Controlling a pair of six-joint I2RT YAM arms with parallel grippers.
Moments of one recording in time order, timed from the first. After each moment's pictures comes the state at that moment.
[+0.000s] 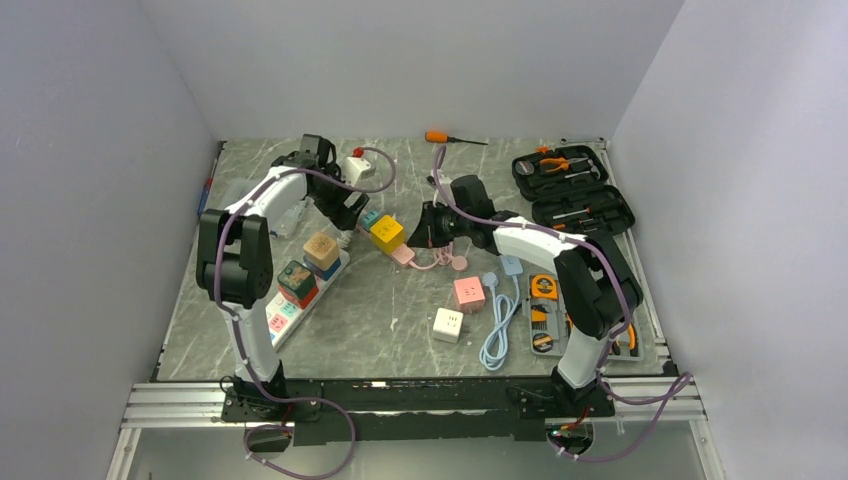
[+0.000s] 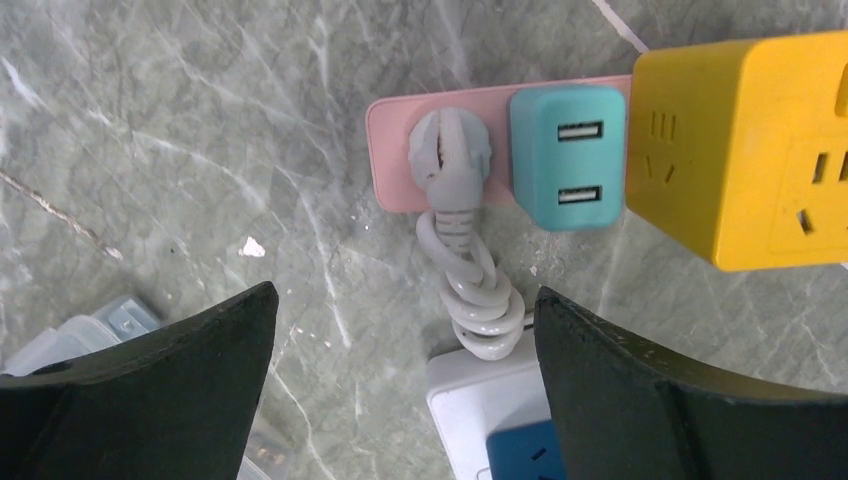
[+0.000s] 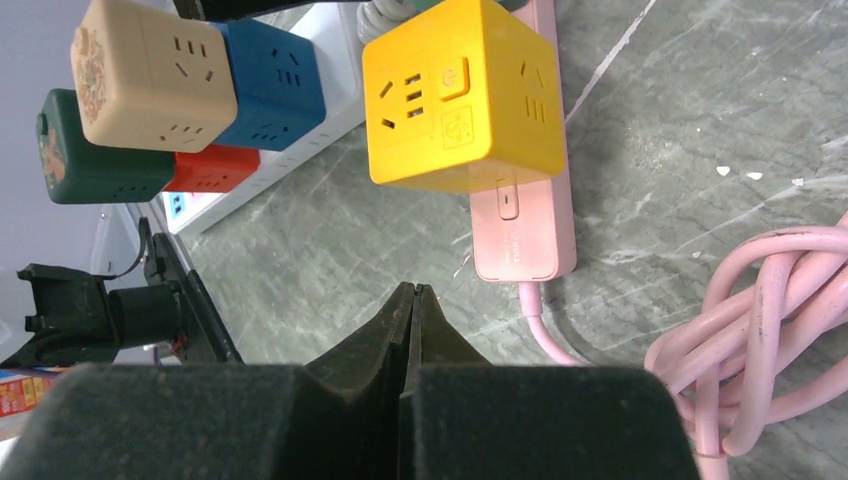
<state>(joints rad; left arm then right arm) -0.19 1.94 1.53 -0.67 0.33 0.60 0.55 1.77 1.11 0.04 -0.54 0.44</state>
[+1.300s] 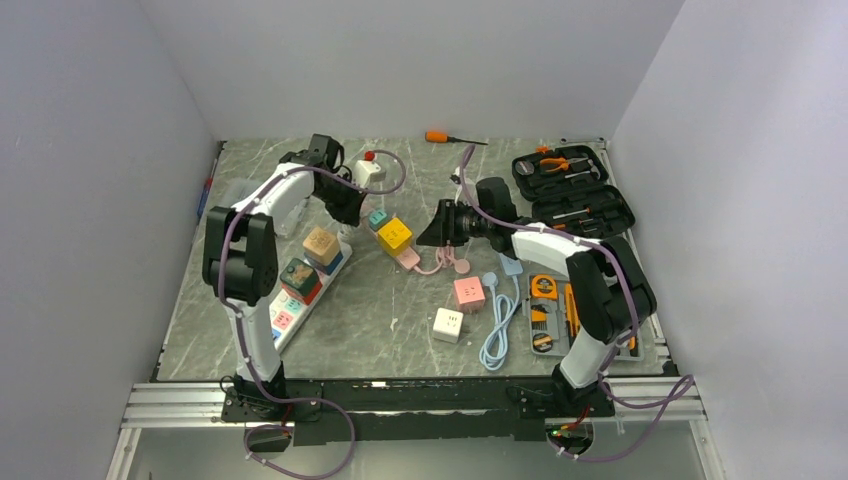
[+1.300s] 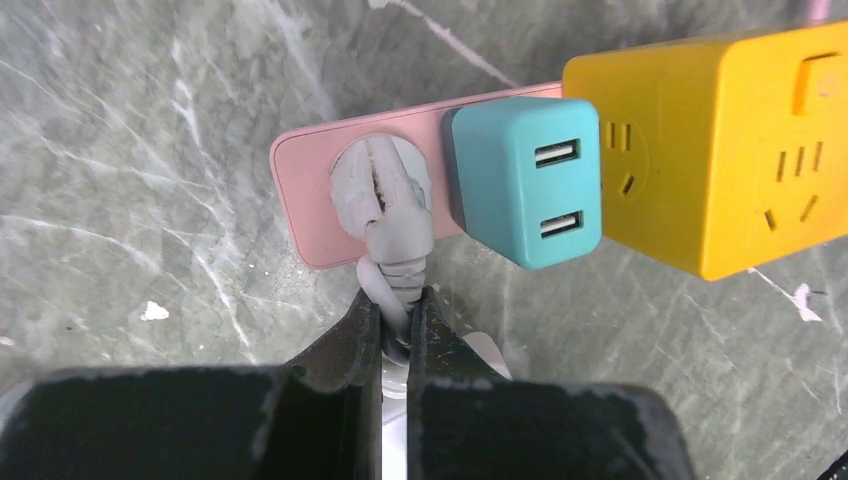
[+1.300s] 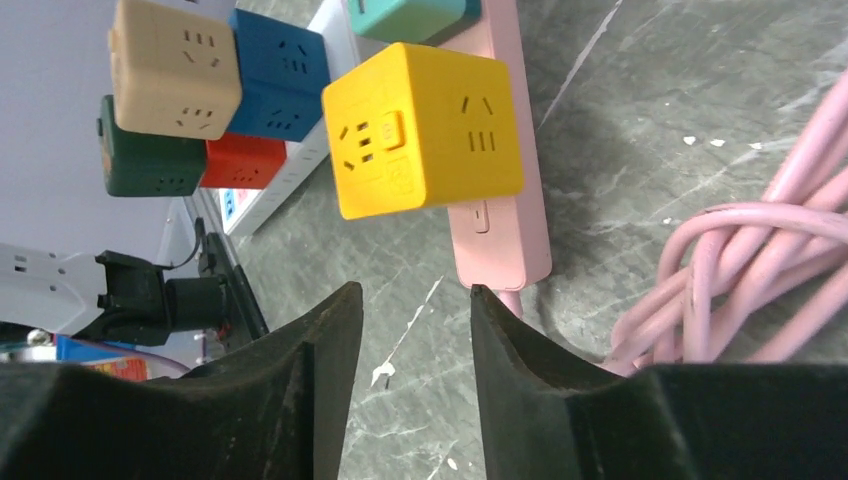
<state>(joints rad) -0.23 2.00 1.61 -0.79 0.46 0.62 0.44 1.70 0.98 0.17 -0.67 0.51</state>
